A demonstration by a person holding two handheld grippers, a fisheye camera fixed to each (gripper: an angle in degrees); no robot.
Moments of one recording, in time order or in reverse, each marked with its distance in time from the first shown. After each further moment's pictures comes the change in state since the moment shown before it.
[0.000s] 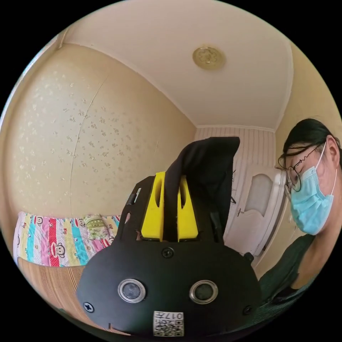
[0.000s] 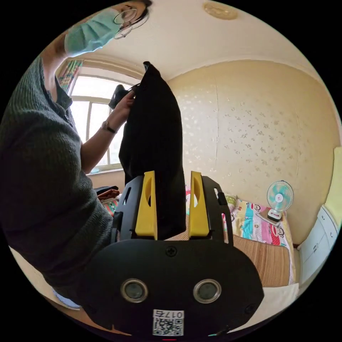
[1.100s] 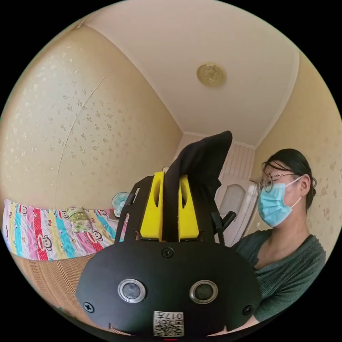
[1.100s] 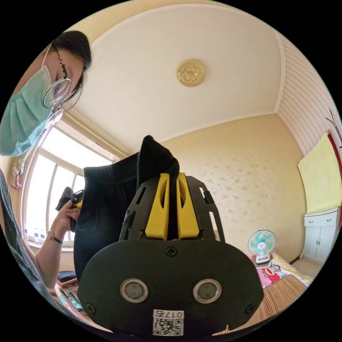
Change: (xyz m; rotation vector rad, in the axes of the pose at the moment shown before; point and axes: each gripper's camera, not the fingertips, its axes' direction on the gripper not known) left arm -0.134 -0.124 -0.173 -0.002 0.226 -0.124; right arm 0.038 -0.225 -0.094 0.618 0.336 0.127
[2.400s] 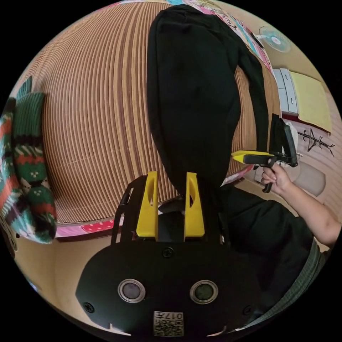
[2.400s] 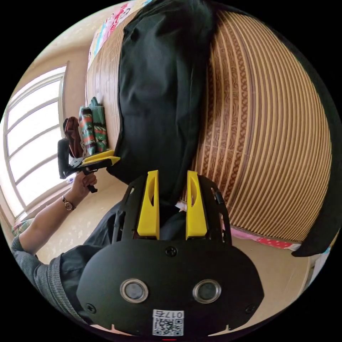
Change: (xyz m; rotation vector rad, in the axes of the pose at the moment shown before) left arm -0.736 0.298 0.003 -1.391 -0.505 -0.889; right arm 0.365 0.715 0.061 -2.153 -0.150 0.854
